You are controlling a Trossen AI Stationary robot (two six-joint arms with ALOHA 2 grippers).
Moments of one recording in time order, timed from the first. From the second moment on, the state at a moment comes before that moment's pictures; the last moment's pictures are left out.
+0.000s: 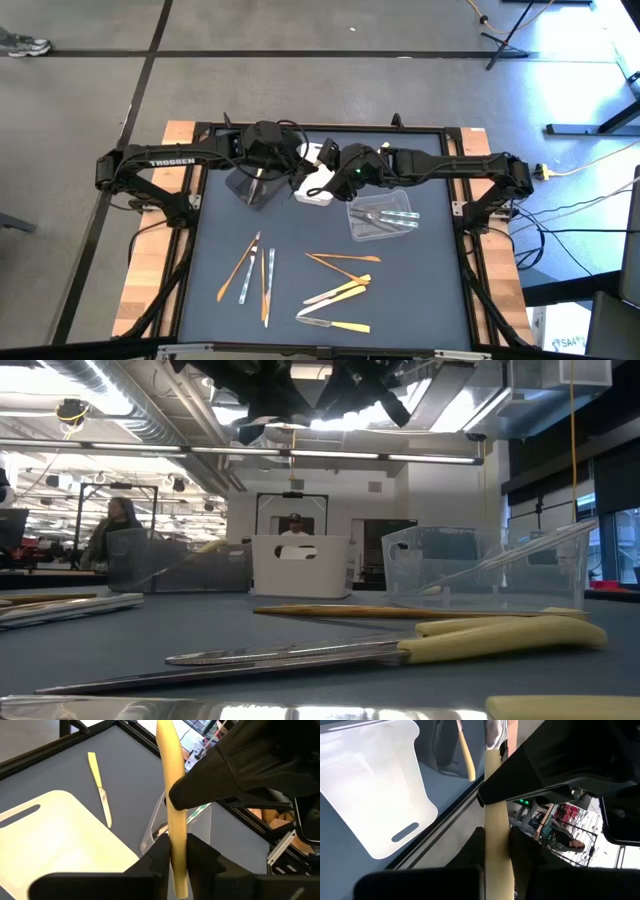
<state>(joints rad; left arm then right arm) 0.26 1.36 1.13 -0.26 0.11 -0.51 -0.03 1.65 1.52 -0.46 0.41 -1.50</state>
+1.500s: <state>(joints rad) 0.26 1.36 1.13 -0.30 0.11 -0.48 -0.03 1.60 1.52 -0.62 0.60 -1.31</state>
